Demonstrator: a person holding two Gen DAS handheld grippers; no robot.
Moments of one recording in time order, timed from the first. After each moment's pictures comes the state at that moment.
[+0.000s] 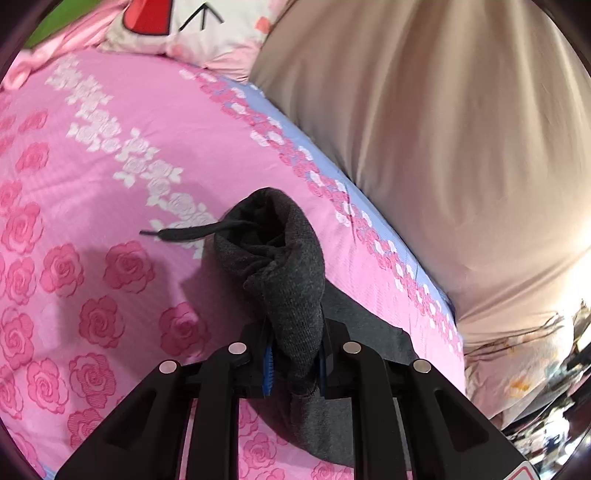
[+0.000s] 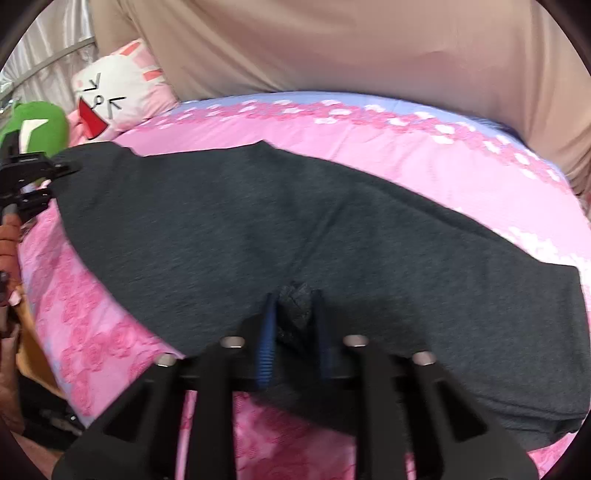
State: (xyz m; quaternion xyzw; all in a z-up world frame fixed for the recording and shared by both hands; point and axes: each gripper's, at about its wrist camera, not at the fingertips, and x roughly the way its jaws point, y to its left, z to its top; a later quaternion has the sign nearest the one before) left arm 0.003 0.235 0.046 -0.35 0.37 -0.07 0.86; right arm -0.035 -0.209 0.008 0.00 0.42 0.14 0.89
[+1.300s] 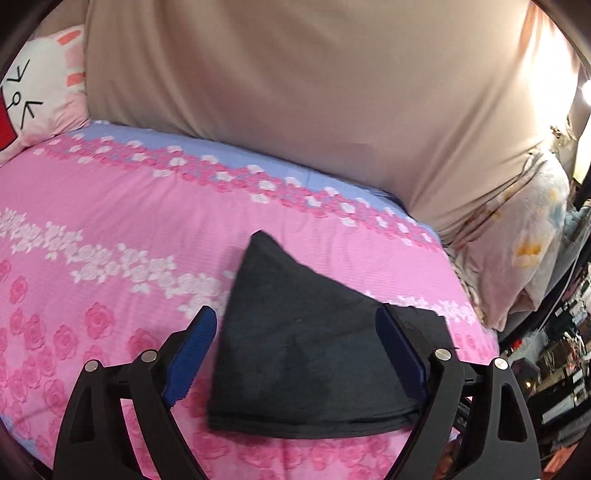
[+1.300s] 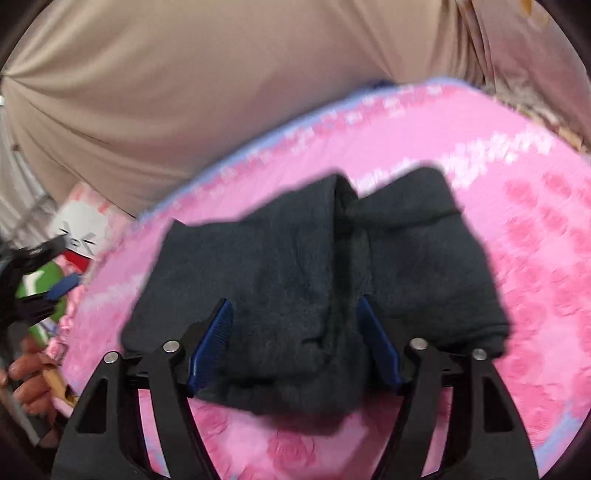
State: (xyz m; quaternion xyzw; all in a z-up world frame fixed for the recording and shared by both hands) left arm -0.038 -0.021 0.093 -0.14 0.39 -0.17 0.90; right arm -0.089 -0.353 0.007 0.21 0.36 0.03 0.91
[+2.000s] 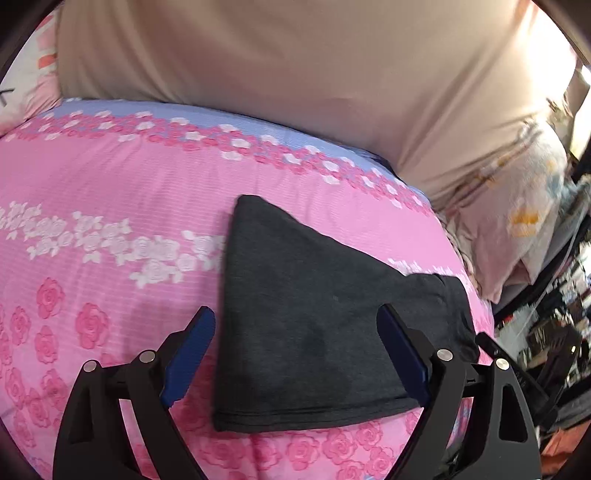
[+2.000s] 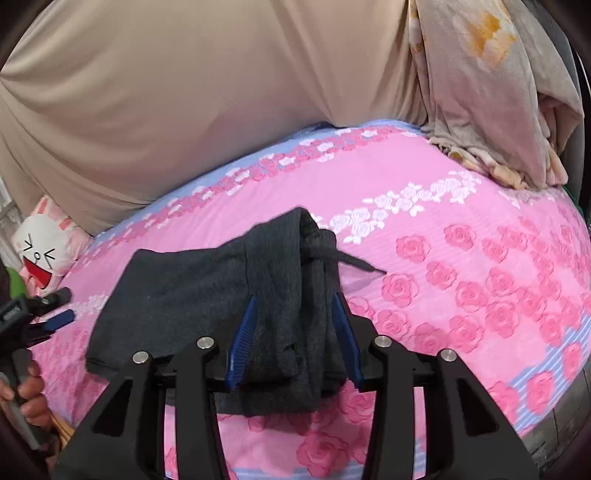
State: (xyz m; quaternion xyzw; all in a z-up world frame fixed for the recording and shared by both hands) left arm -0.036 -0.075 0.064 -0.12 0.43 -0.22 0.87; right arm -0.122 -0.430 0.043 0.20 0.33 -0.02 0.92
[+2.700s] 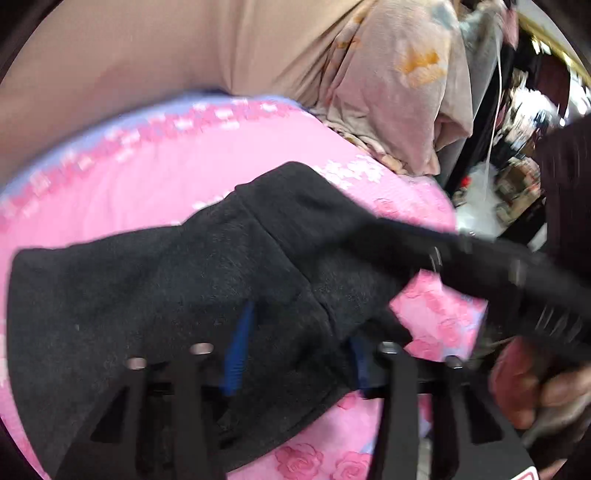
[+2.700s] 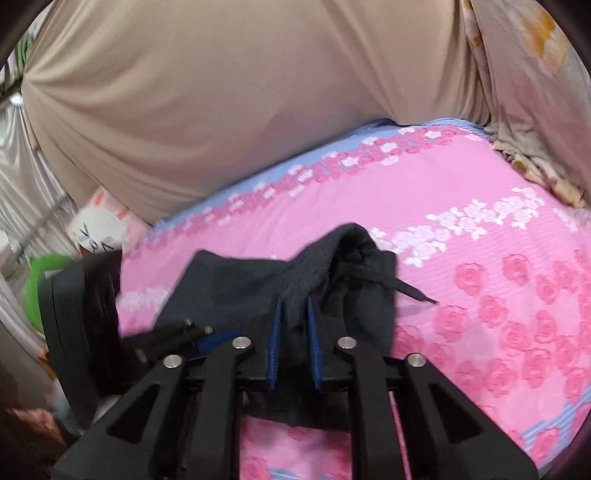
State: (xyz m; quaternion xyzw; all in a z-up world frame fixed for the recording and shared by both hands) left arm -0.048 -0.278 0.037 0.05 0.46 -0.42 0.78; right arm -0.106 -0.442 0.064 0.19 0.34 0.08 0.92
